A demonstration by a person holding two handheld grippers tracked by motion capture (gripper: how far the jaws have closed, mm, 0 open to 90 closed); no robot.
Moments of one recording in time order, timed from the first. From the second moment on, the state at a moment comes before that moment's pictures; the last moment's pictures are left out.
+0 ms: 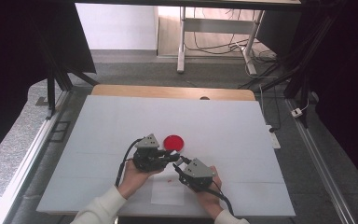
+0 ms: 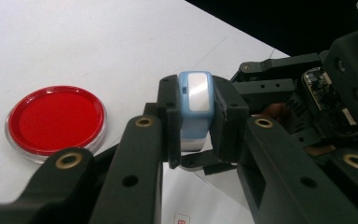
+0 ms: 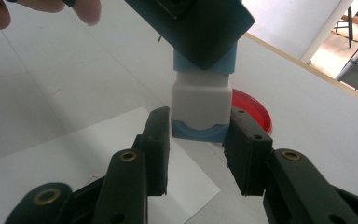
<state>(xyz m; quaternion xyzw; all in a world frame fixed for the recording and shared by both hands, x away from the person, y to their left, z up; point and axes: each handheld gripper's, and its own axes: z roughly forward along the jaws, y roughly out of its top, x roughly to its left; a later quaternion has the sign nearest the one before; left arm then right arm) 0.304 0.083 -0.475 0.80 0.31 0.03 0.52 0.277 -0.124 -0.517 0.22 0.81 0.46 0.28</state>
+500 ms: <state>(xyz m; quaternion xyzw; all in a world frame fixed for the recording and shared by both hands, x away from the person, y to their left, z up) 0.305 0.088 -0.472 0.79 0.31 0.04 0.52 0.283 -0.131 -0.517 0.23 0.82 0.46 0.25</state>
